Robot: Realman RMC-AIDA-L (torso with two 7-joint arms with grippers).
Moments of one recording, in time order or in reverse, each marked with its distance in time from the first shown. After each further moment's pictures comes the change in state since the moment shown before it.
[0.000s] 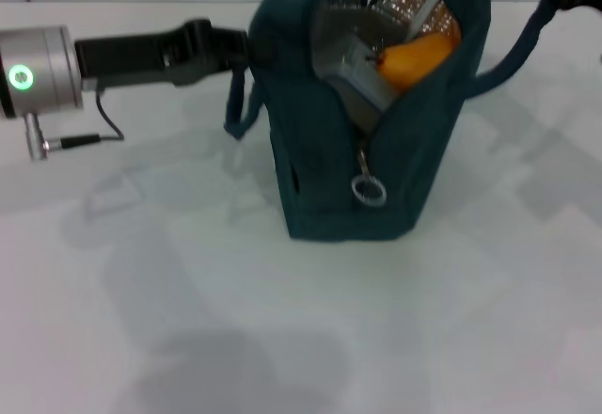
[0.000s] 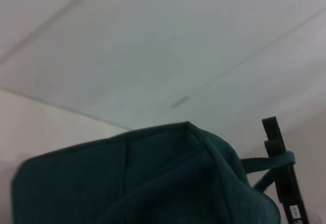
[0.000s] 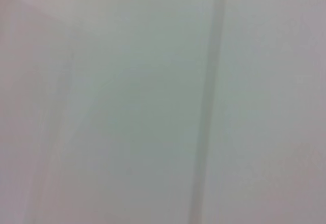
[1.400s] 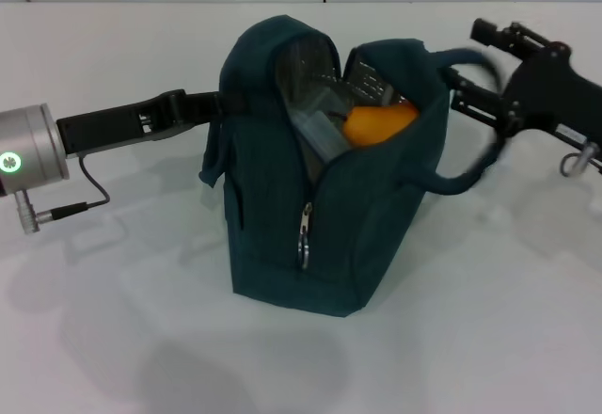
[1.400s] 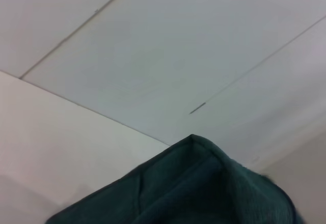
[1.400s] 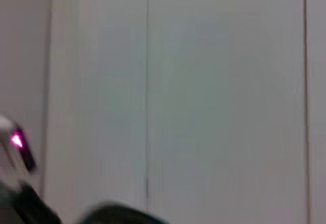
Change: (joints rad) left arm 0.117 -0.012 -0.002 -0.100 -0.059 -0.038 0.235; right arm -0.136 -0.012 -0.192 -0.140 -0.180 0.027 0.293
